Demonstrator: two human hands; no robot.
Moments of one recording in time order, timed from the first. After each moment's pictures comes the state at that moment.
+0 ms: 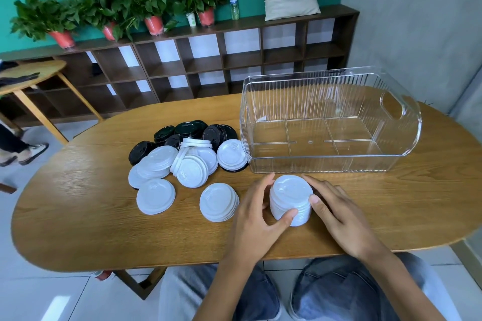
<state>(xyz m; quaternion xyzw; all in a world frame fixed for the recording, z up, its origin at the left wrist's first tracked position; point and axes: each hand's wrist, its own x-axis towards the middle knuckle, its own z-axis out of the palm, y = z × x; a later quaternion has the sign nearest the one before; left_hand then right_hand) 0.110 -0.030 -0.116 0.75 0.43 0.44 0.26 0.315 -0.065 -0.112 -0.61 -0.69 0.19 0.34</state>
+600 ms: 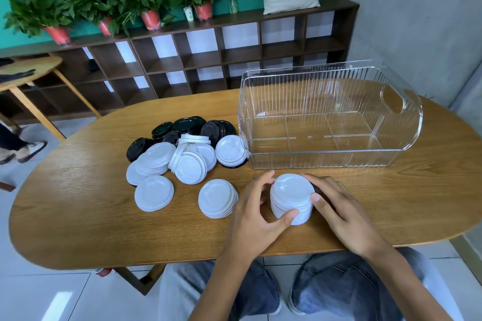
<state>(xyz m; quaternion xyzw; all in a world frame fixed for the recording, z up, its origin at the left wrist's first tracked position) 0.107 -0.028 -0.116 0.76 0.41 0.44 0.26 0.318 -0.069 -0.110 -0.59 -0.69 0.21 0.37</state>
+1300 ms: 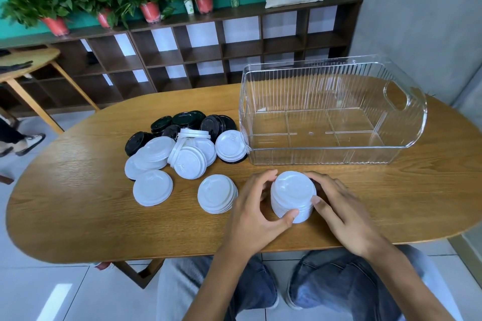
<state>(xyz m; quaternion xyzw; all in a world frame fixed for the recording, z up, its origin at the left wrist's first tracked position) 0.104 -0.030 -0.113 0.76 0.40 0.43 0.26 0.319 -0.071 -0.114 -0.60 -0.71 0.18 0.32</state>
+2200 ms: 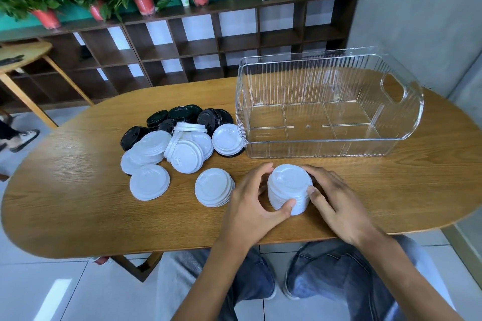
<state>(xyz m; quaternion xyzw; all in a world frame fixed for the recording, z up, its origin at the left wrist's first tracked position) 0.107 -0.030 -0.112 0.75 0.44 0.41 0.28 0.313 -0.070 -0.109 -0.61 -0.70 0.18 0.32</state>
